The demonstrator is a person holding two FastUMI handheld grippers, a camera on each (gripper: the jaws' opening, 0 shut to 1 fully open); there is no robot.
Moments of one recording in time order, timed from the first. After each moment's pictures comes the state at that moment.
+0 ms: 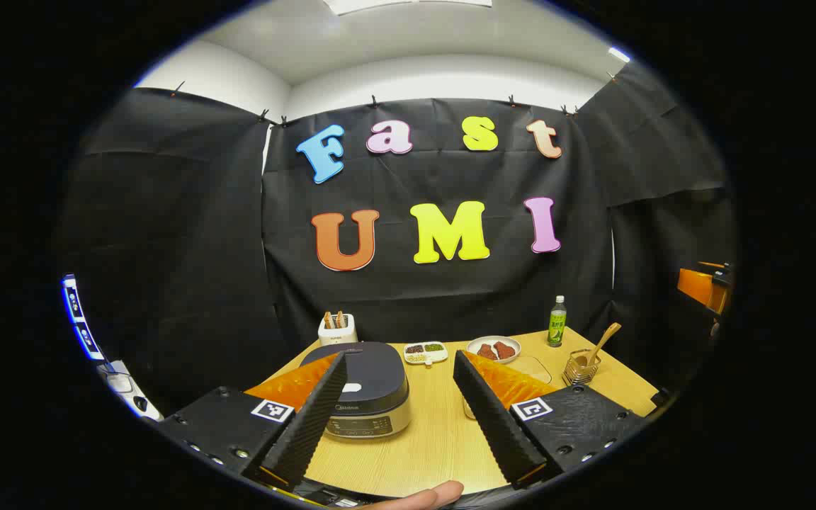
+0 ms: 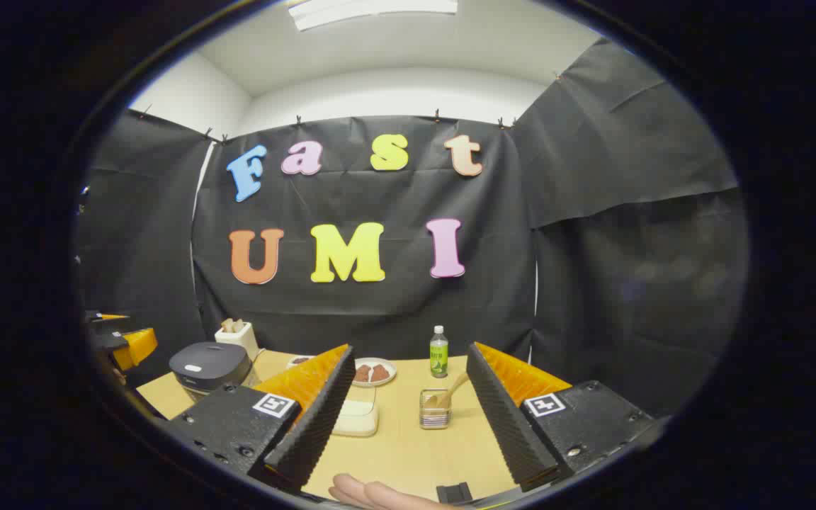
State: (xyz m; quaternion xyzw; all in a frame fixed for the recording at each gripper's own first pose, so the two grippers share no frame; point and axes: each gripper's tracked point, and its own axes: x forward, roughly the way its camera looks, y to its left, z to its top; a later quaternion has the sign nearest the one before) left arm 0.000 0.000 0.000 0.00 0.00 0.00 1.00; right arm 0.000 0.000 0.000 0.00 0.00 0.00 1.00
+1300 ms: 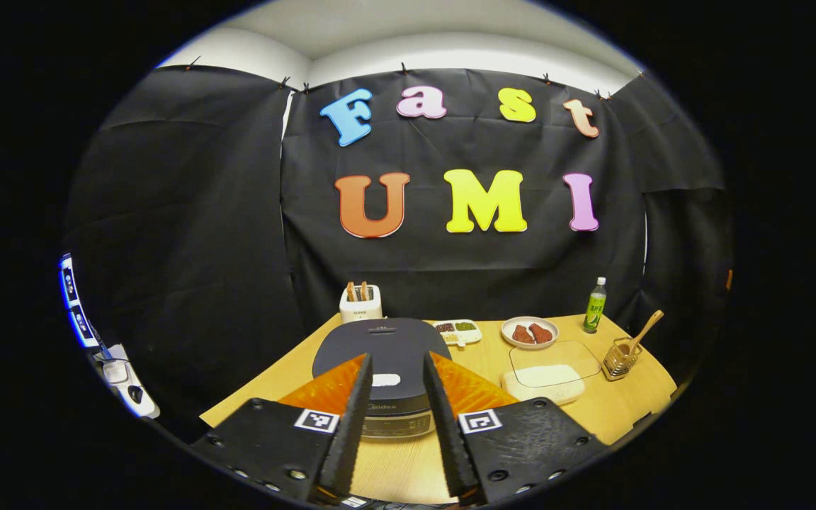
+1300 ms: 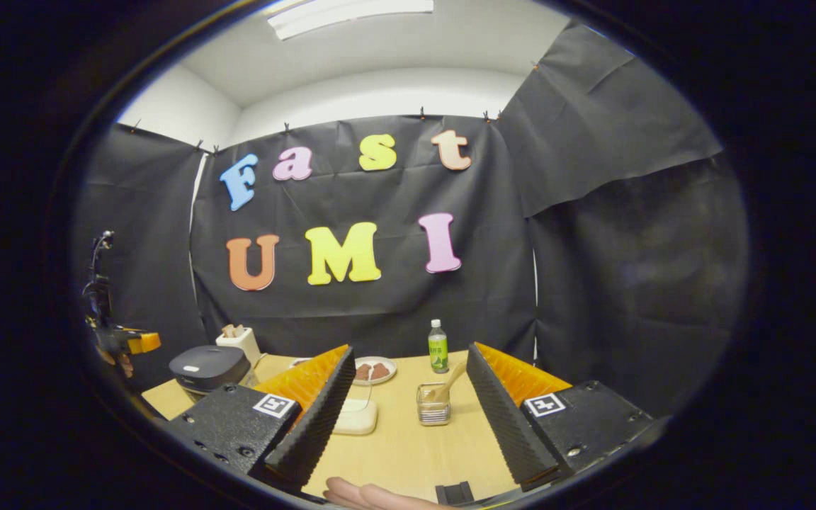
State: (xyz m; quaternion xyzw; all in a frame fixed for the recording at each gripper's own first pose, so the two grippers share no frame) left arm 0.082 0.067 -0.071 -0.02 0.07 0.04 1.00; right arm 0.006 -0.029 -0.037 0.03 0.00 0.00 1.00
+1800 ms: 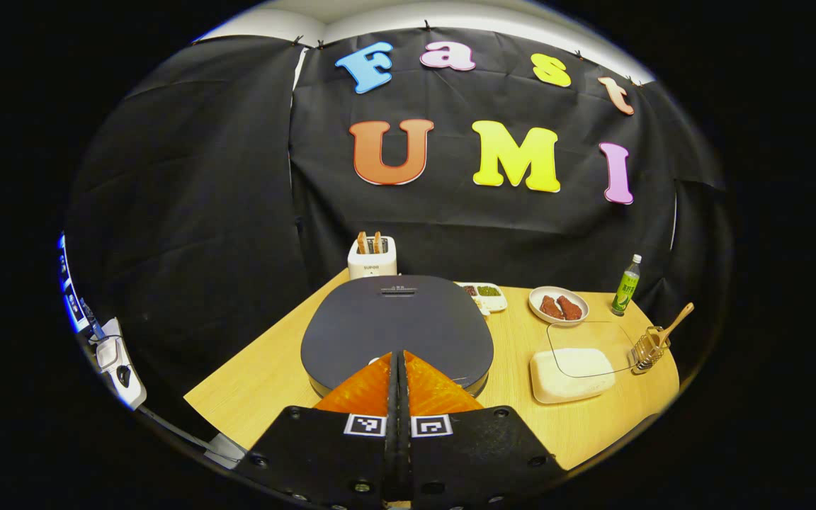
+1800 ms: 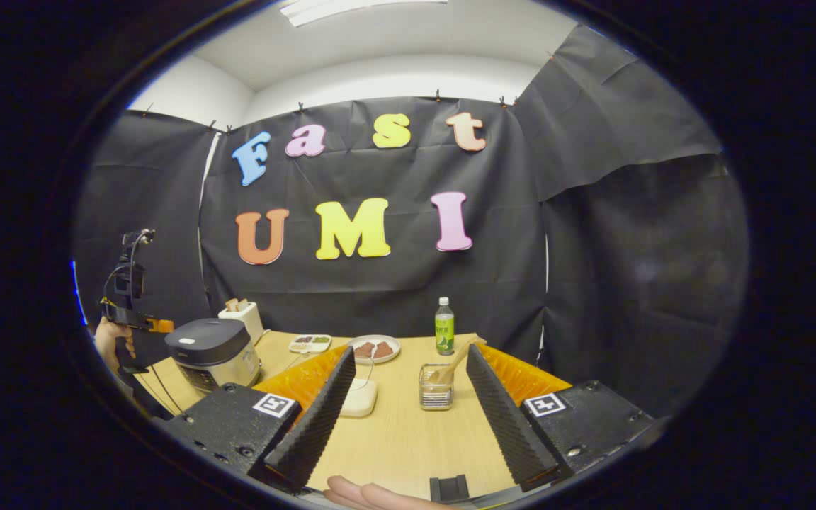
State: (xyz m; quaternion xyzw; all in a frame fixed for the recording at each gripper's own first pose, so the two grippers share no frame) left arm 0.142 0.081 -0.136 -0.05 0.18 0.06 0.98; right arm 0.021 -0.029 -0.082 0.01 0.04 0.02 1.00
